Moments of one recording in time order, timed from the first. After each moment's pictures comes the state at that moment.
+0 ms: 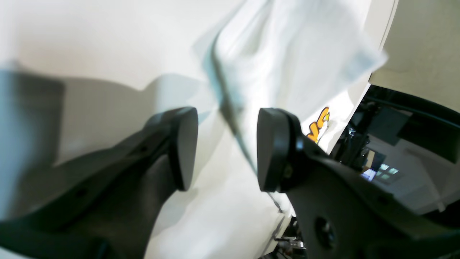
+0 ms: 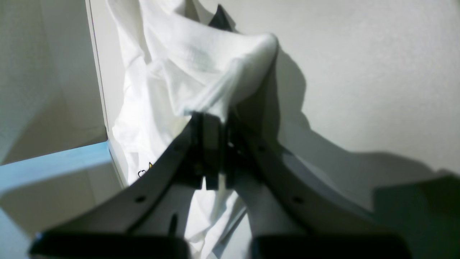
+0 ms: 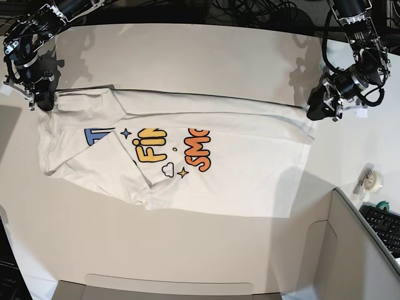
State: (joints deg) left arm 8.0 -19.0 -32.6 79.0 -75.4 6.3 66.6; right arm 0.6 1.4 62.6 86.1 53.6 2.5 -65.6
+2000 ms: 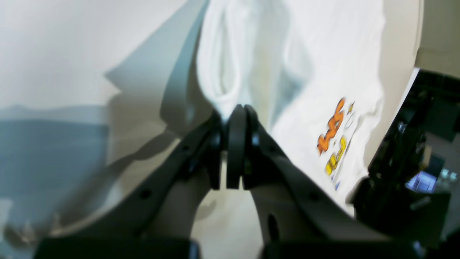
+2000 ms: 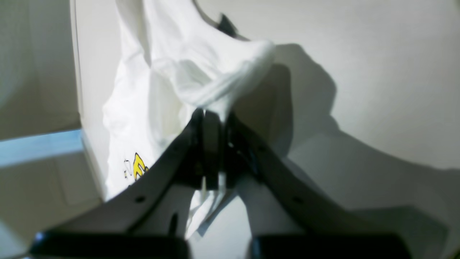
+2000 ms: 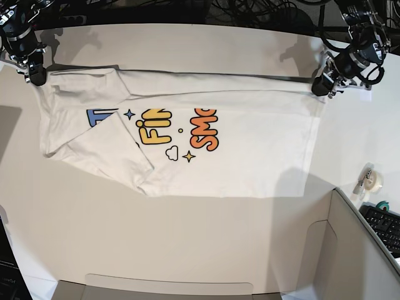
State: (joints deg) left arm 20.3 -15.2 -37.2 95.7 -67.7 6.1 65.0; right arm -14.0 1.3 62.6 100.8 60.3 2.1 -66.9
